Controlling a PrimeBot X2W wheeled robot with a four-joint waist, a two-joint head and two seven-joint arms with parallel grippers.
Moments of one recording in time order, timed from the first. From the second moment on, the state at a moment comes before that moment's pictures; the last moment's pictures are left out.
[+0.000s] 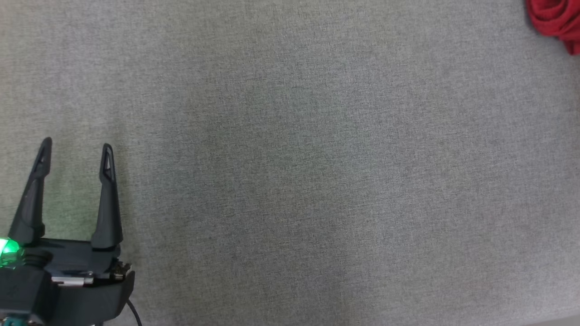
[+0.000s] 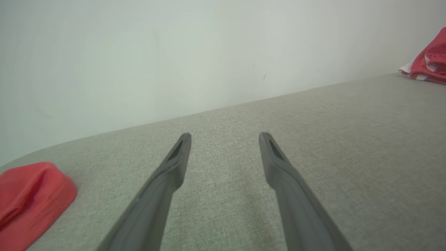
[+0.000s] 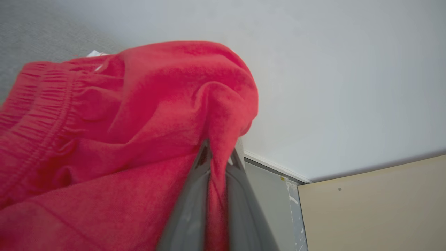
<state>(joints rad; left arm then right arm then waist) -0.17 0.22 0.03 -0.26 -0.05 -0.09 -0.26 -1.38 -0.79 0.69 1.10 0.27 0.13 -0.12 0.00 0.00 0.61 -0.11</state>
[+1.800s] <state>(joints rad) 0.04 0.12 0.04 0.04 -0.15 -0.07 -0.26 -0.33 -0.36 0.01 0.34 0.24 0.13 -0.26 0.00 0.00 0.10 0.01</state>
